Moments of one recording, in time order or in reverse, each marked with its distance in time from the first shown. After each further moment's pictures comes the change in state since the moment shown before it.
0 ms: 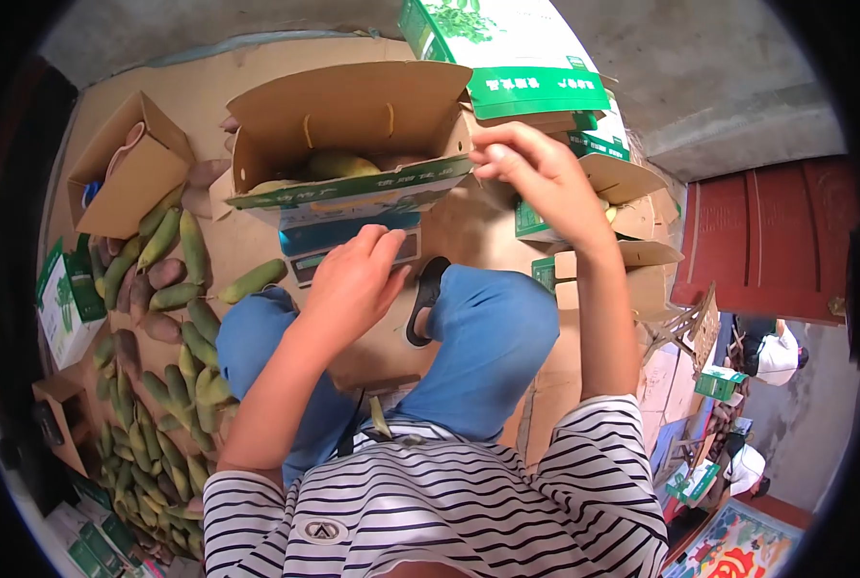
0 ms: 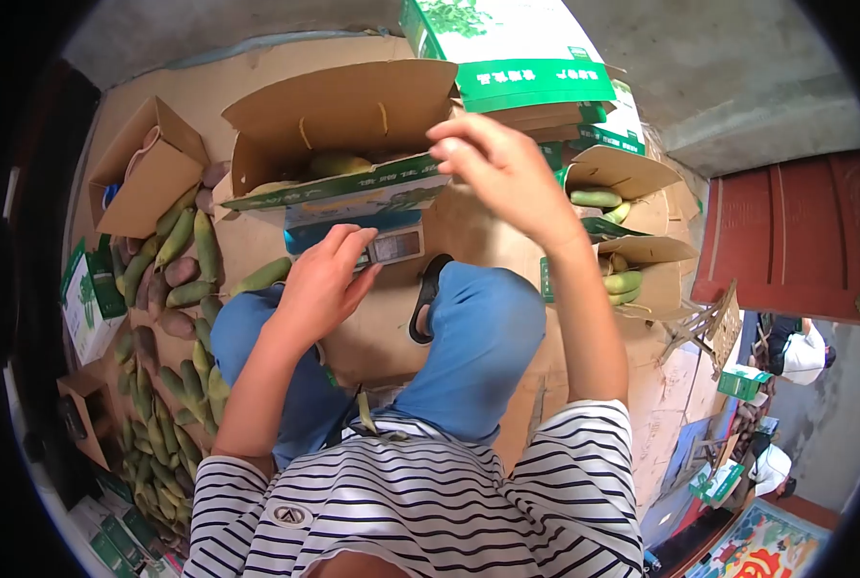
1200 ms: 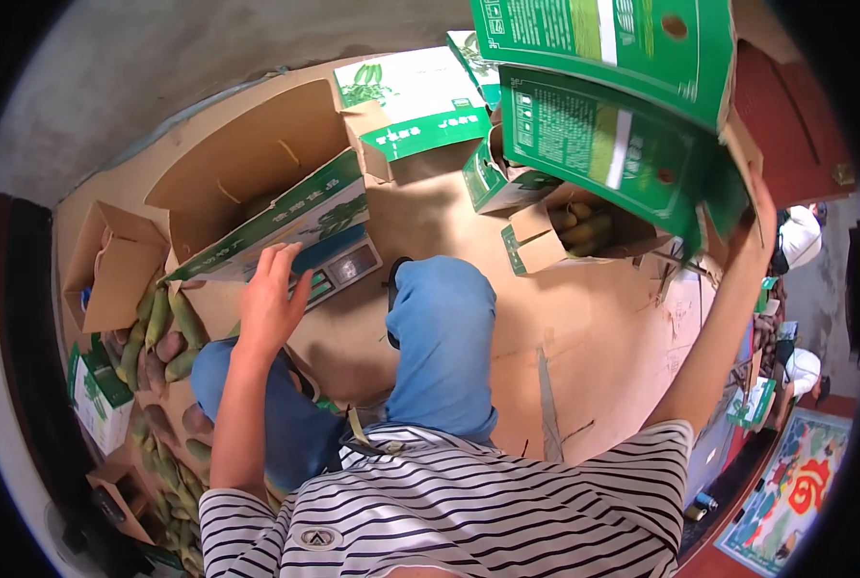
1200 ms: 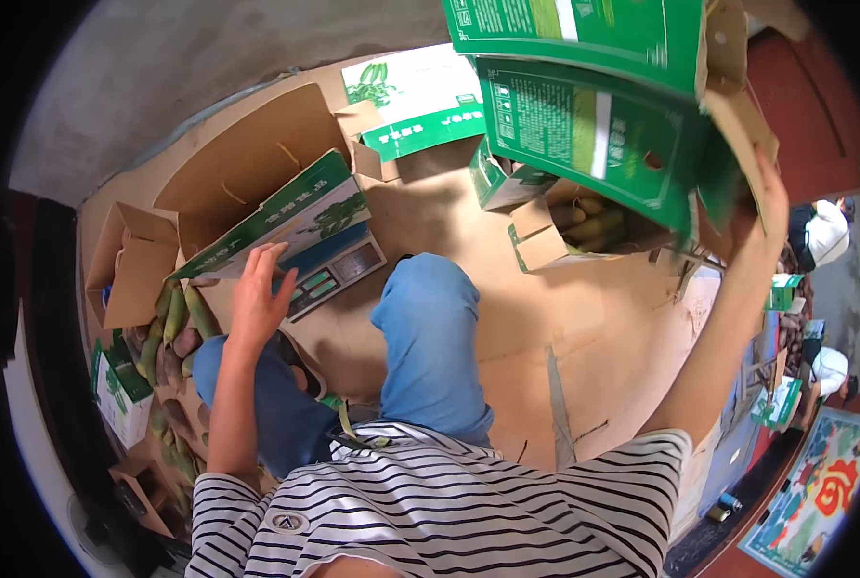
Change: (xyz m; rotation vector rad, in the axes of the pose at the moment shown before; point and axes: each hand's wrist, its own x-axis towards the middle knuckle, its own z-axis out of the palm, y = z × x) left_hand 0.018 0.005 0.026 0.060 -0.048 -0.091; right_hand -0.290 0.069 -0.359 0.671 0.954 -0.002
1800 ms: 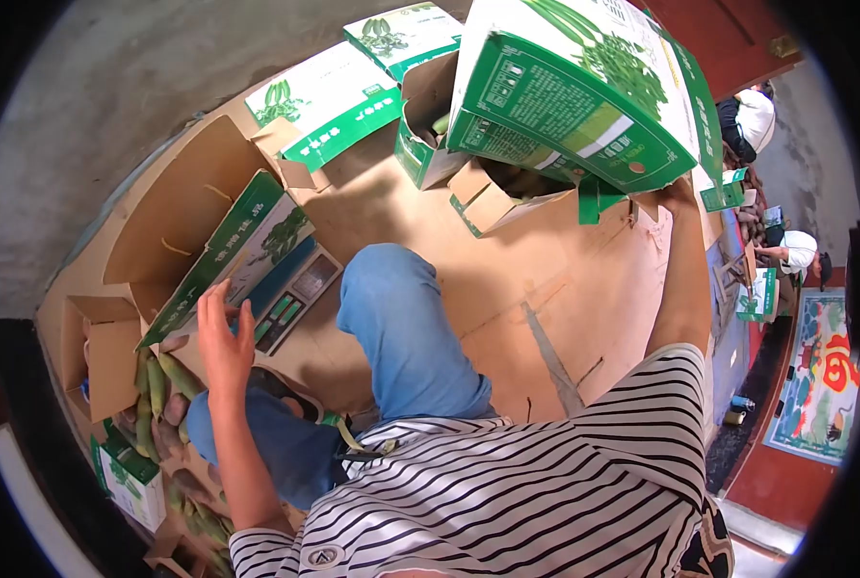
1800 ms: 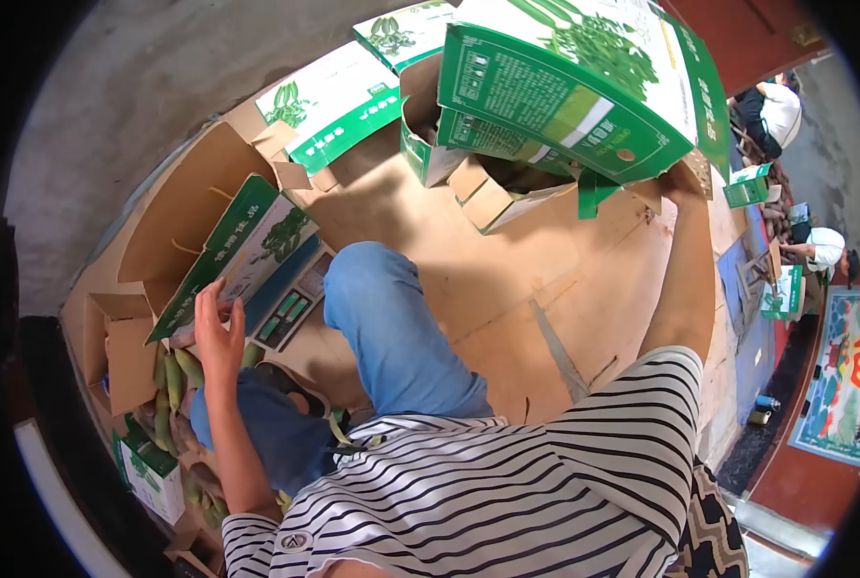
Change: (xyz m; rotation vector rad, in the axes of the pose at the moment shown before) left_hand -0.004 -0.006 -0.002 -0.050 0.060 0.008; right_hand -0.040 0.093 -0.229 0.030 0.654 0.437
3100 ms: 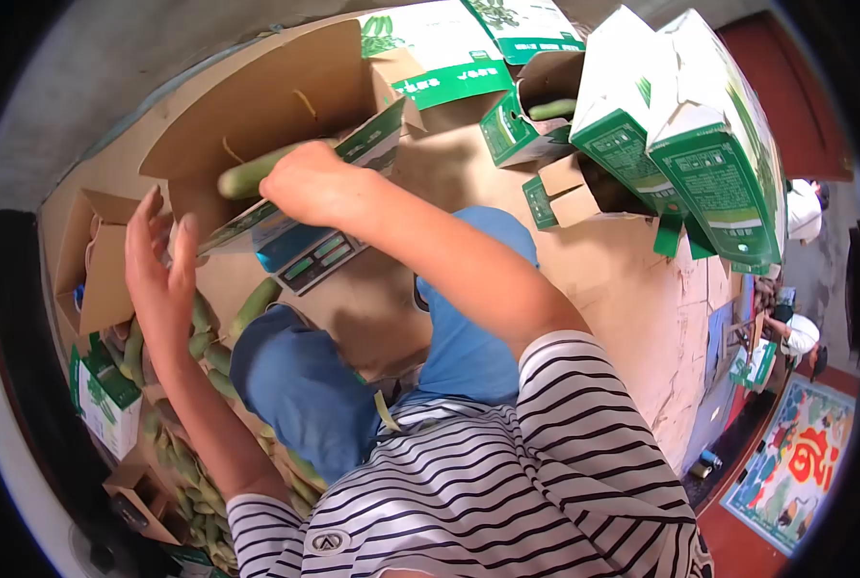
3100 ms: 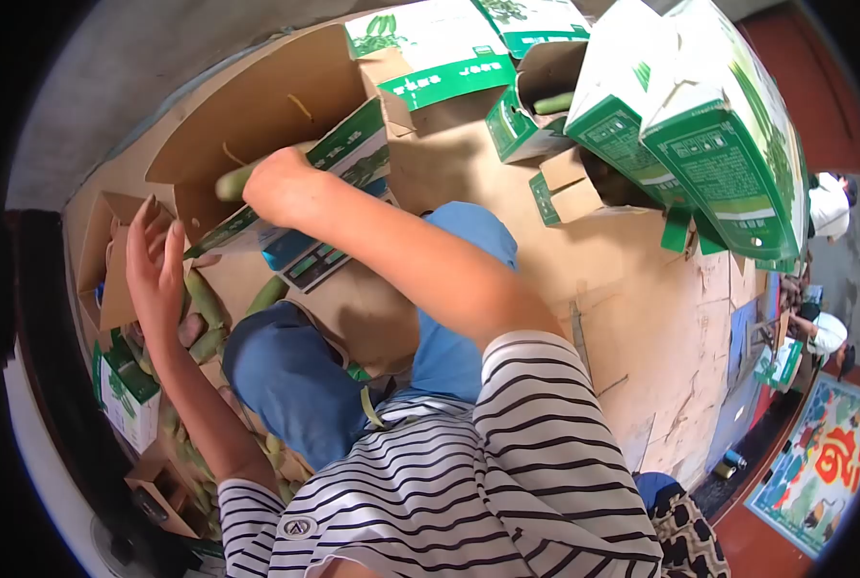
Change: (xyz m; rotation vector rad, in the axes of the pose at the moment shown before) left_hand 0.016 -0.068 -0.110 -0.051 0.276 -0.182; right_hand -0.393 0.396 0.509 -1.605 -1.480 -1.461
